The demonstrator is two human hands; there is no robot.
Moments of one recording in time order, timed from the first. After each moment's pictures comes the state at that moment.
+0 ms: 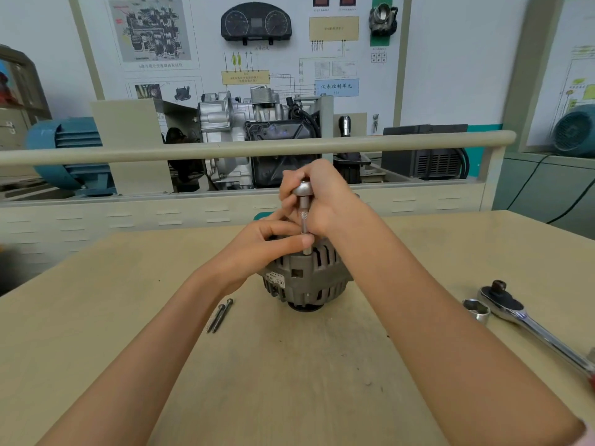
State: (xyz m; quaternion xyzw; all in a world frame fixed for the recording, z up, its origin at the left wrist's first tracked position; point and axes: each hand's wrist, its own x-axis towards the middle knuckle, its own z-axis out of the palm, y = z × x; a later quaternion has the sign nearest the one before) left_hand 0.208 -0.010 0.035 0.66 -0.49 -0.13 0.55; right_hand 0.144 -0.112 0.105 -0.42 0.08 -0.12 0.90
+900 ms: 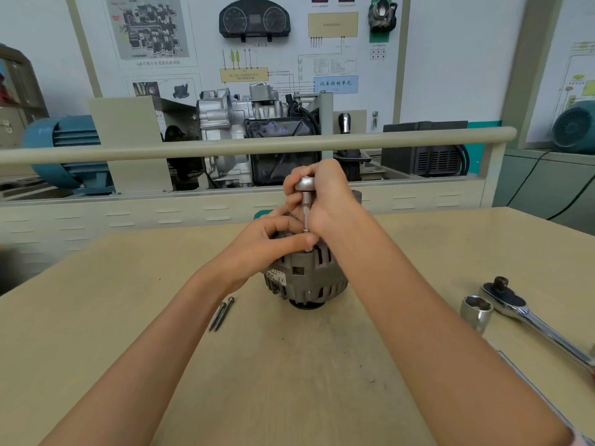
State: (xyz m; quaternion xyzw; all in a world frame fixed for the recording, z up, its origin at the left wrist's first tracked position) left_hand 0.203 -0.010 0.037 0.68 -0.48 -0.12 0.54; right_hand 0.148 -0.109 0.098 -0.38 0.08 -0.19 0.90
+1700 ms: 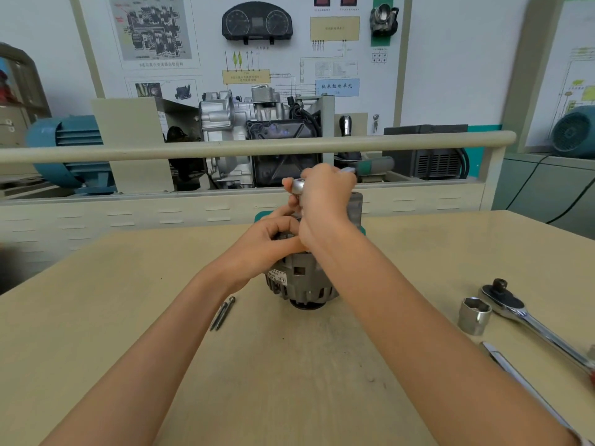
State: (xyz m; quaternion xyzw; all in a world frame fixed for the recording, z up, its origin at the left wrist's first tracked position) left_hand 0.207 -0.010 0.034 0.68 -0.48 -0.12 0.54; right_hand 0.149 -0.091 0.092 -0.44 0.11 -0.37 0.81
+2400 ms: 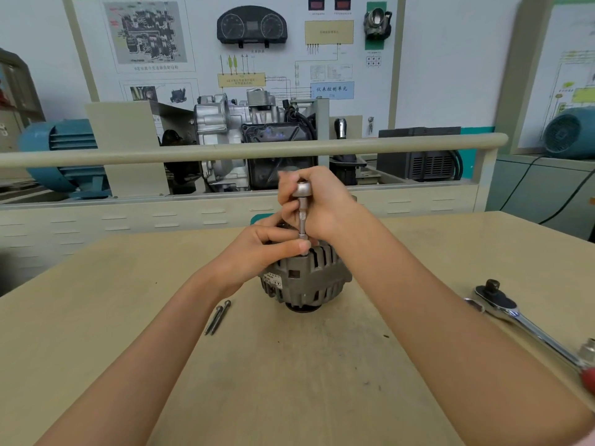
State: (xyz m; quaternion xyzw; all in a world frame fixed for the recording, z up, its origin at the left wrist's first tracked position) left_hand 0.210 -0.008 0.031 0.64 -0.51 -0.14 0.56; right_hand 0.144 -0.112 0.099 -0.41 0.05 -0.10 0.90
